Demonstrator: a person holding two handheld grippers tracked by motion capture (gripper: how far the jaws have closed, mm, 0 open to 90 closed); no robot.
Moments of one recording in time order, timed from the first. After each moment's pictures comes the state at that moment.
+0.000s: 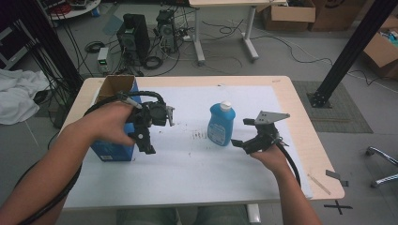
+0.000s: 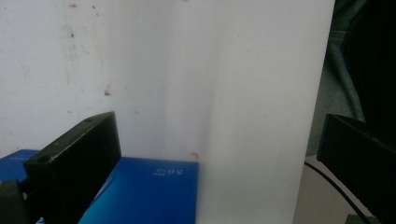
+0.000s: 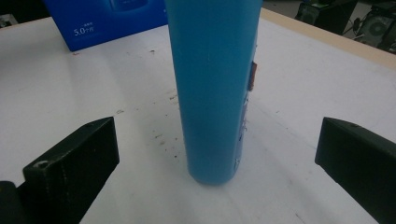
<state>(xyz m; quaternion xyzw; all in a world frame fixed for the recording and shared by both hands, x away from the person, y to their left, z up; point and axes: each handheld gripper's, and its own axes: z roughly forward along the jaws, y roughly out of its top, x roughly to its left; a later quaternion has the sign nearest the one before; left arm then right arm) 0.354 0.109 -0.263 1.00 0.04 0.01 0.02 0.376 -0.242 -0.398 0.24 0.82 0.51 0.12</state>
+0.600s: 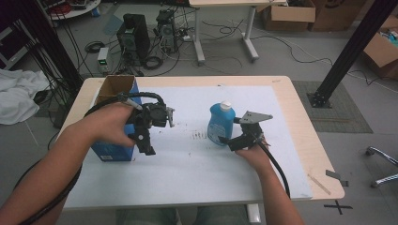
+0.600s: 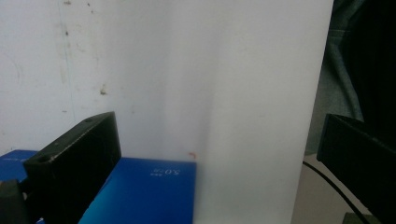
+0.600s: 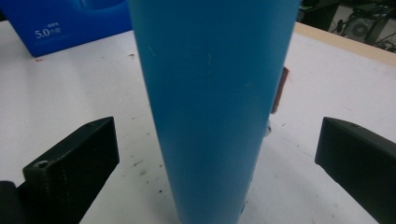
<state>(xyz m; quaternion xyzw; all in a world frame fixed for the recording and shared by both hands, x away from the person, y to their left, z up) 0.354 0.109 -0.266 1.00 0.04 0.01 0.02 0.393 -0.205 -0.422 0.26 0.81 0.51 0.15</state>
